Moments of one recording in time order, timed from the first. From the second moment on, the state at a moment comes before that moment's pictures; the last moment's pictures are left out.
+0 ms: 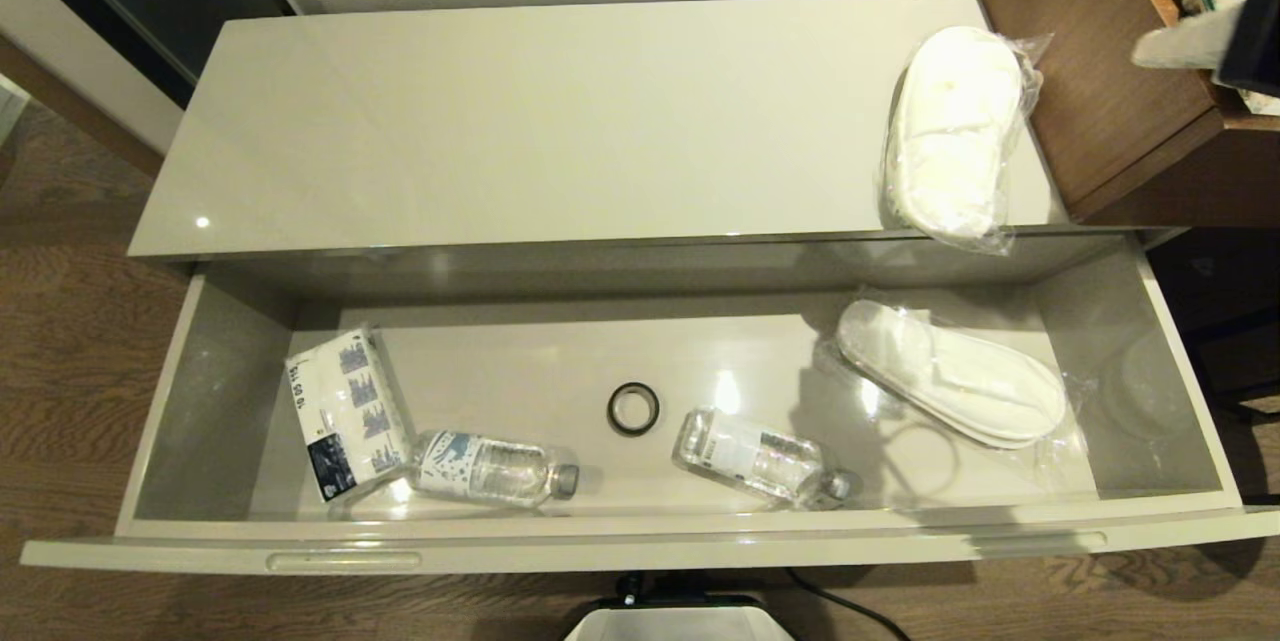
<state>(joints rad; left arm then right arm) 0.01 0.00 -0.02 0.04 -0.01 0.00 0.35 1.34 -1.53 0.43 -0.39 0.23</state>
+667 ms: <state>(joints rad) 0.01 0.00 -0.02 0.04 0.00 0.00 0.15 0.66 -1.54 1.50 -0.30 0.39</state>
